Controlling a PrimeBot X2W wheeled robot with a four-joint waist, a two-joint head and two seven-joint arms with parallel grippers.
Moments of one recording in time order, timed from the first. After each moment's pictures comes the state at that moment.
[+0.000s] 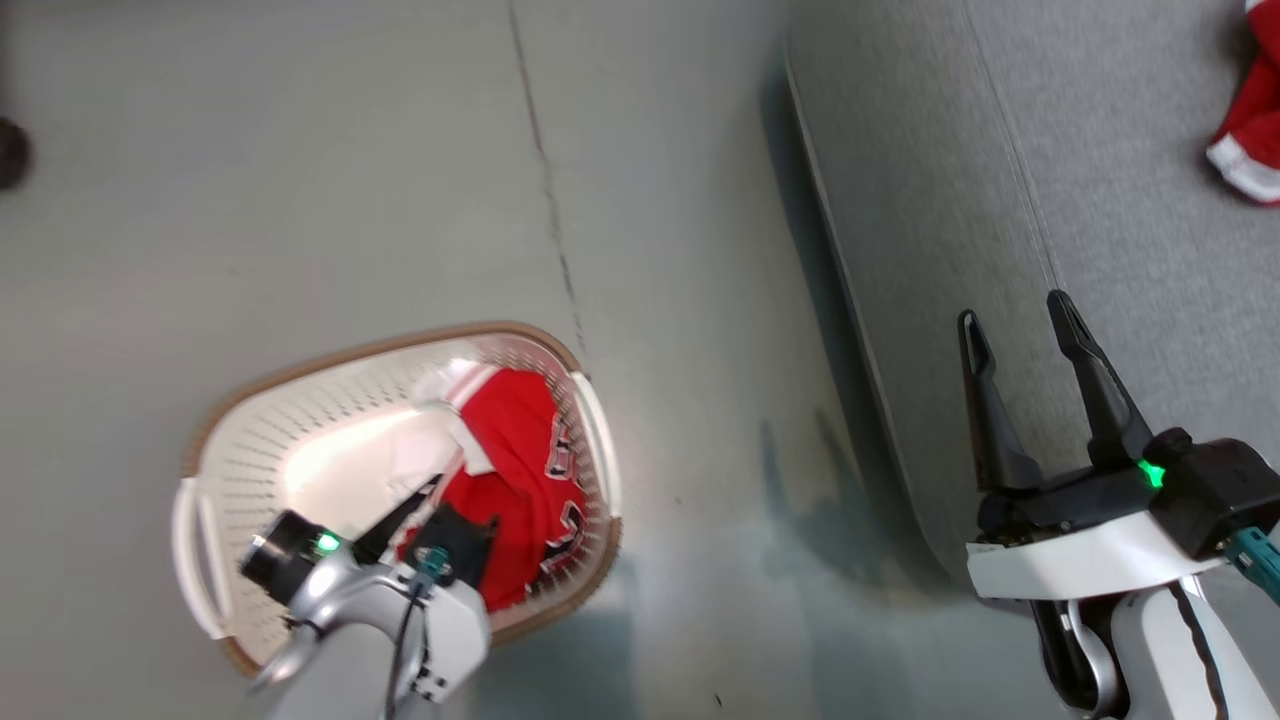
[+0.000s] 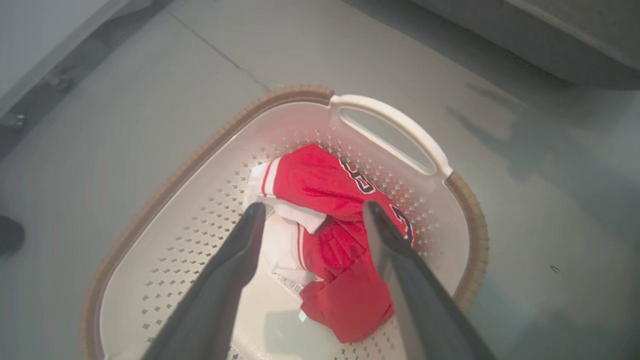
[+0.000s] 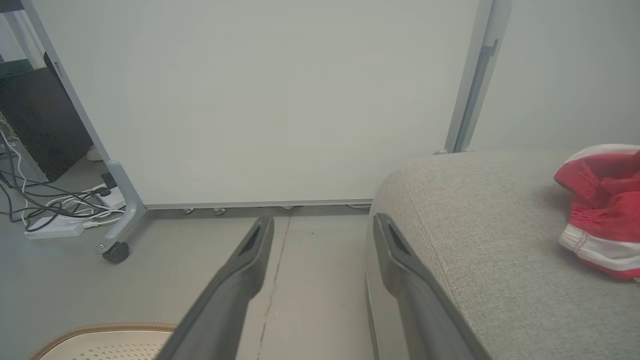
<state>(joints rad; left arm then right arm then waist) -0.49 0.10 -0.52 0.97 0.05 0.03 -0.26 -0.20 -0.09 0.14 0.02 0.21 0.13 -0.26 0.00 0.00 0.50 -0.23</state>
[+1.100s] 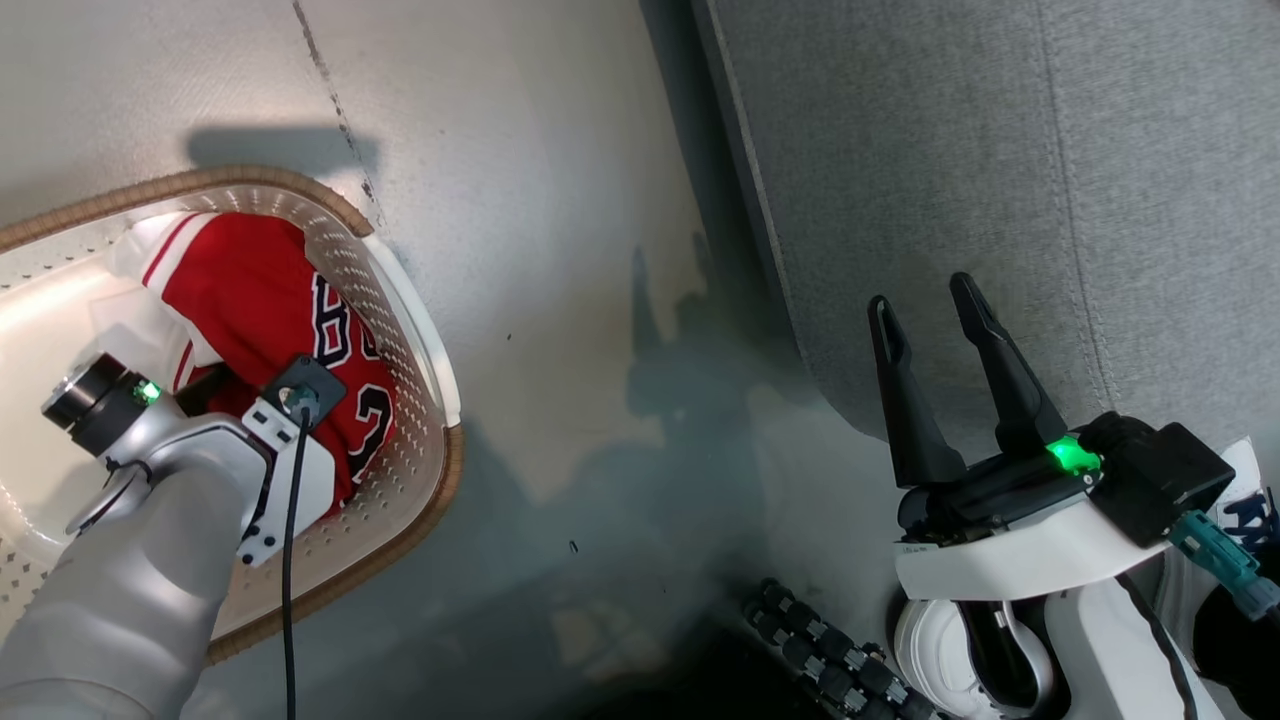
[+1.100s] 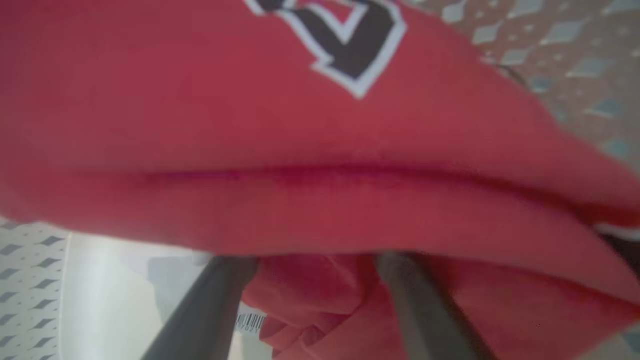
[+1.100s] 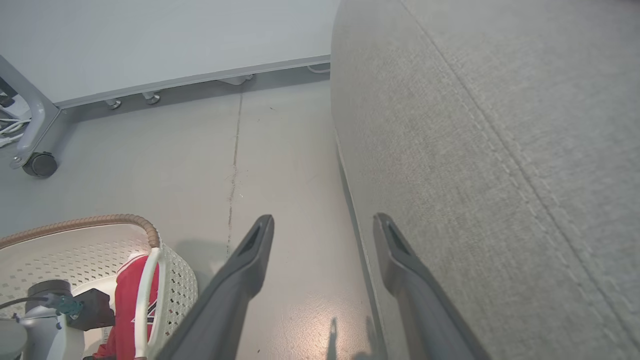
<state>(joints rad) -0.85 0.25 -0.65 1.29 0.14 -0.01 -0.08 -0.25 -0.05 0.27 0.00 0.34 0.13 -0.26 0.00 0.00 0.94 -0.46</state>
